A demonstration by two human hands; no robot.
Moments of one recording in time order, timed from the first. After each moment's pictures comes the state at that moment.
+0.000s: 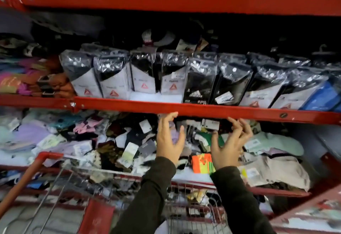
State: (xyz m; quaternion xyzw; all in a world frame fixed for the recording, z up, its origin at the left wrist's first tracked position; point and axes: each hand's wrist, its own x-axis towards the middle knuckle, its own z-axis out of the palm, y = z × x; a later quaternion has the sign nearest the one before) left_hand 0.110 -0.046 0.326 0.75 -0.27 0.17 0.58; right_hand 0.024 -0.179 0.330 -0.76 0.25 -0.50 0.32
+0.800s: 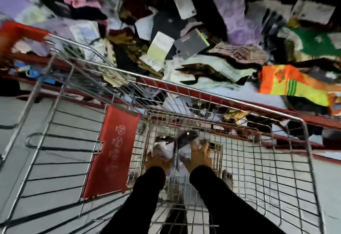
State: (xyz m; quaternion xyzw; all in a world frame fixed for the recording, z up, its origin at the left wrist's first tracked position) left_hand 0.026 0.155 -0.041 0.86 0.12 -0.46 0.19; right_hand -0.014 0.014 -0.039 -0.87 0.28 0.34 0.21
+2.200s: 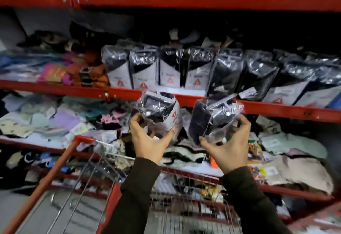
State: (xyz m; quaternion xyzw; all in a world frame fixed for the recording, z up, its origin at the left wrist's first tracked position) left_hand 0.092 0.082 0.360 0.76 -0.06 0.15 0.63; right_hand 0.000 -0.103 0.365 -0.82 0.17 -0.38 0.40
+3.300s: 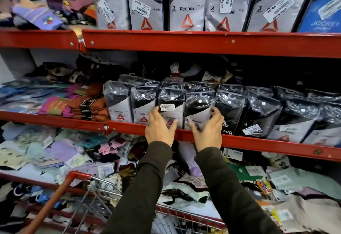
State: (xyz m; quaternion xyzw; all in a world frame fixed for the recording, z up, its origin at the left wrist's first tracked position) left_hand 0.210 0.013 0.432 0.92 -0.09 0.17 0.34; right_hand 0.158 -0.114 0.412 -0.82 0.22 -0.42 0.31
